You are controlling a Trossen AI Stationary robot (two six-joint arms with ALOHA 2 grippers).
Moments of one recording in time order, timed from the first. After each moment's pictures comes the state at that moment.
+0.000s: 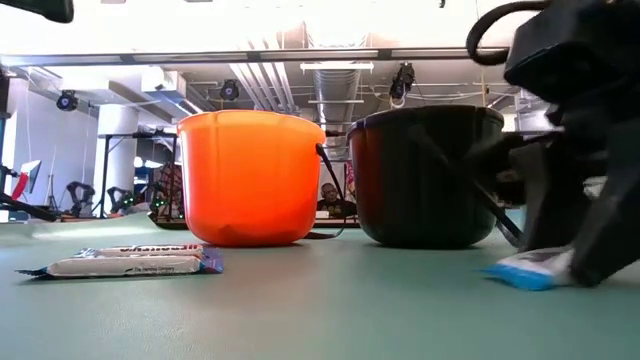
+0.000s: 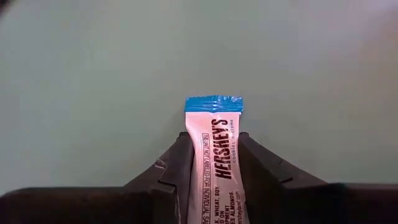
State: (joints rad) left arm -0.83 1.78 1.22 -0.86 -0.31 -1.45; right arm 0.59 1.82 0.71 0.24 0.16 0.24
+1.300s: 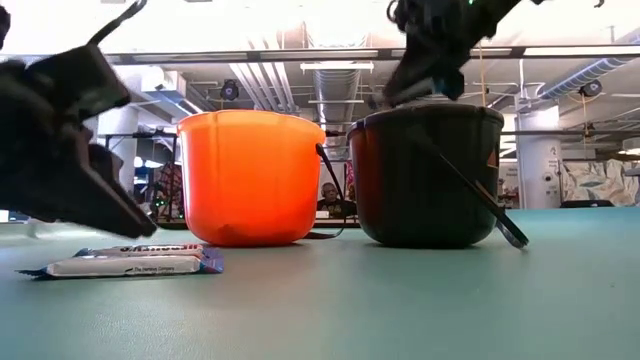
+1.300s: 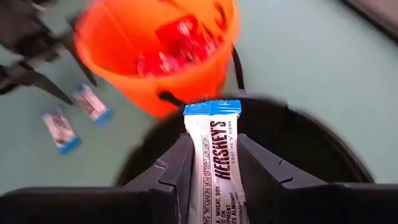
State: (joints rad) left arm -0.72 1.64 0.54 0.15 -0.73 -0.85; right arm 0.04 1.34 0.99 -0.38 0.20 0.40
